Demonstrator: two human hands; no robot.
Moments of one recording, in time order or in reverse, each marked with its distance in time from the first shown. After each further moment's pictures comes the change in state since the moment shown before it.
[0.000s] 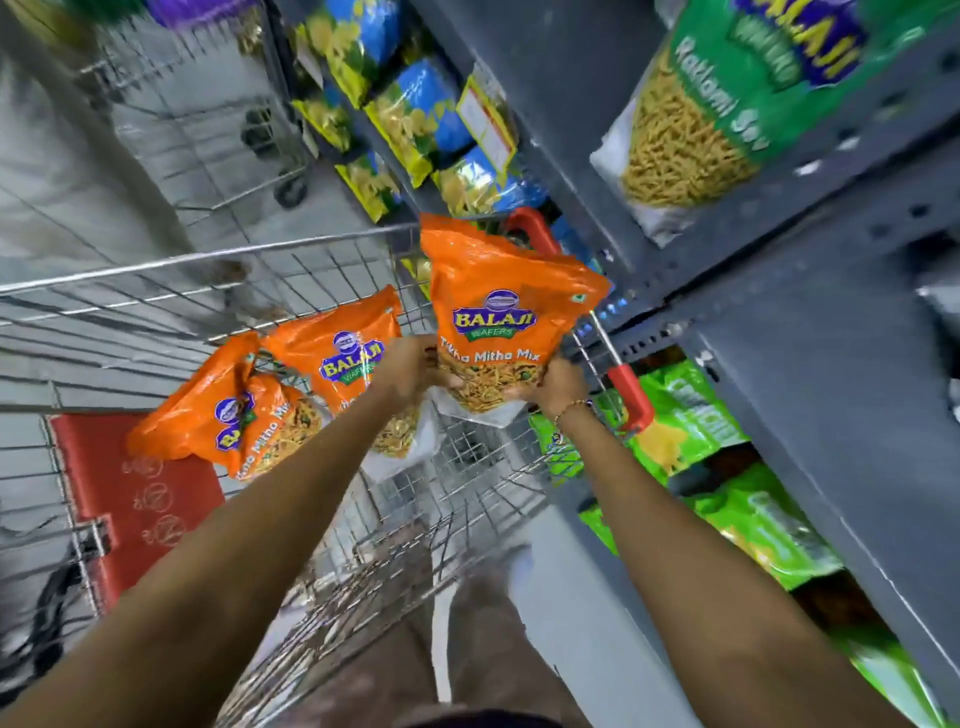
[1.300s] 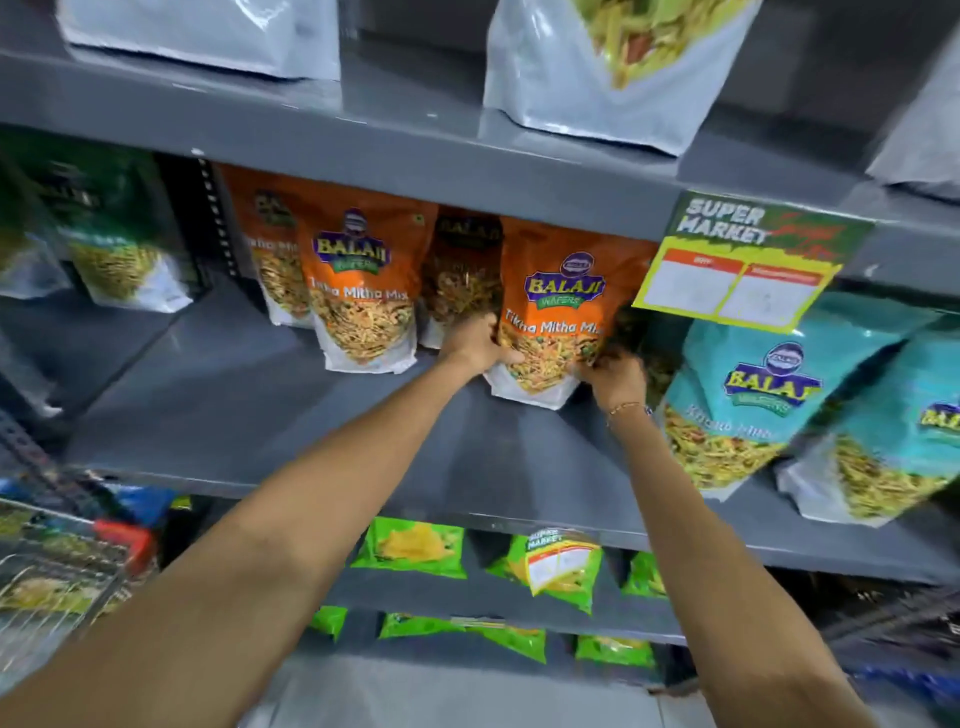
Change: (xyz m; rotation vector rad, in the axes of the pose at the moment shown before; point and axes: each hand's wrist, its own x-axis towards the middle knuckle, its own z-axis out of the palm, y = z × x) left_hand -0.180 0.428 0.480 0.443 -0.432 0.794; right_hand -0.326 0.441 -0.337 0.680 1.120 0.307
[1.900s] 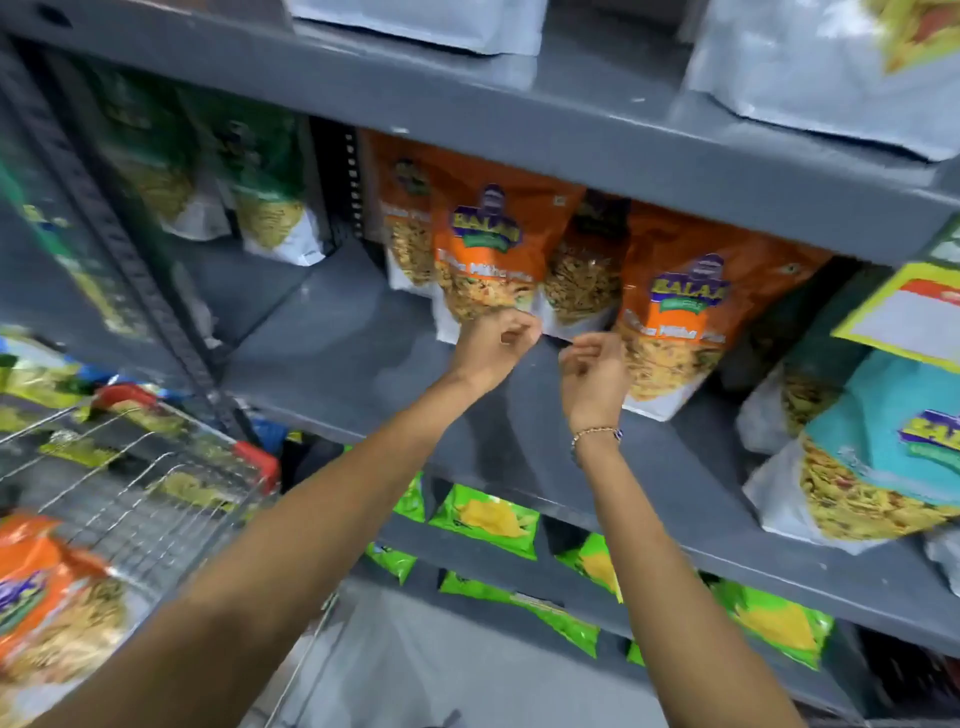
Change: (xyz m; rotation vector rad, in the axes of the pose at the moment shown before) left_hand -0.066 -0.078 -0.055 -0.315 0.258 0.027; right_hand -0.086 -0.071 0.118 0.147 0.030 -0.186
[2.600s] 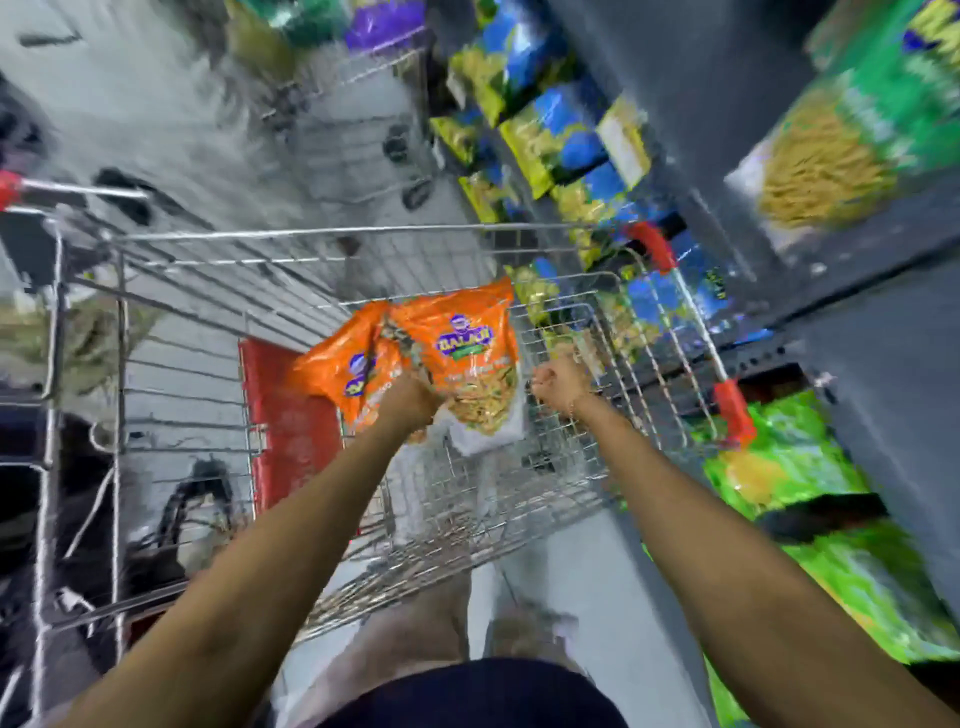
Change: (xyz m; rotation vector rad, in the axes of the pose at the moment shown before) left_hand -0.401 -0.335 -0.358 -0.031 0.386 -1.251; right_hand -0.361 -0.029 0.428 -0.735 -1.549 -0.272
